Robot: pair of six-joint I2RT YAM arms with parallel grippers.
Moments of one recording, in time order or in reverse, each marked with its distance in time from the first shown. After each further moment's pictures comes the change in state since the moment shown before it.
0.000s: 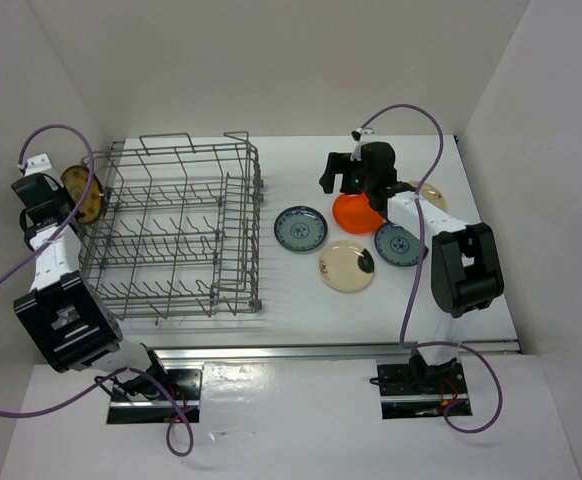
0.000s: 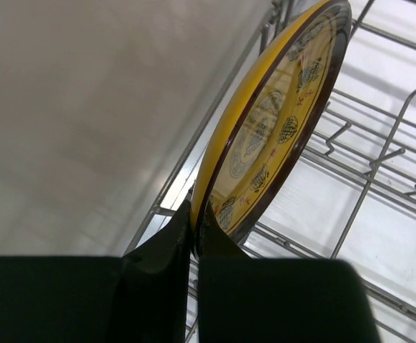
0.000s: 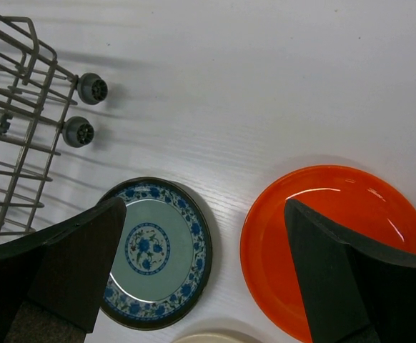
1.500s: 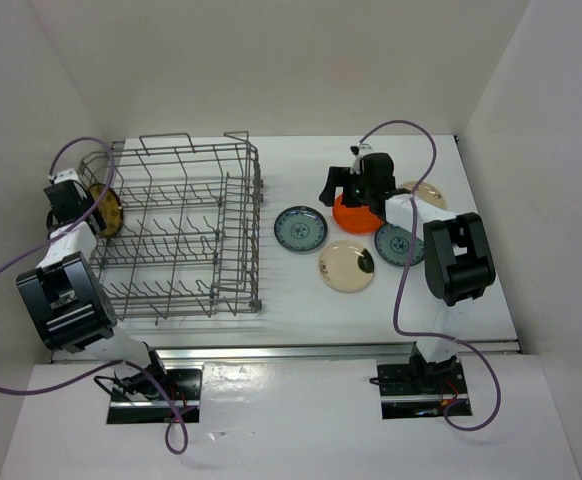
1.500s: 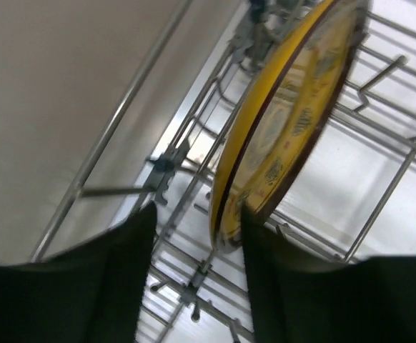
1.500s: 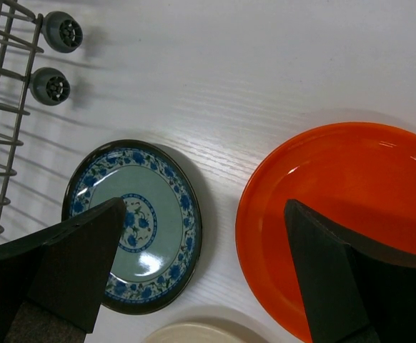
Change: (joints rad) left arm -0.091 0.128 -0.061 0.035 -0.119 -0.003; right arm -0.035 0.101 -0.032 0.000 -0.117 0.022
